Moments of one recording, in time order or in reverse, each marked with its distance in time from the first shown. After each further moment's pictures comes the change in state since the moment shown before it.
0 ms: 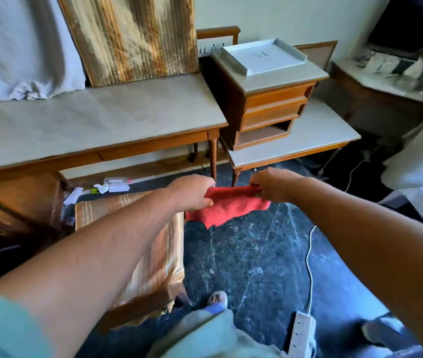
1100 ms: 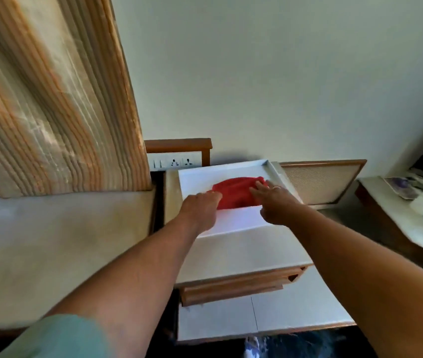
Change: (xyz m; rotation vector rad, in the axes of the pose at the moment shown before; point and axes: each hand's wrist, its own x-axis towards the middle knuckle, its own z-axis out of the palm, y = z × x) left_hand 0.680 -0.034 -0.194 0.182 0.282 -0.304; right_hand 0.506 0.518 -0.210 -0.144 0.276 -0.088
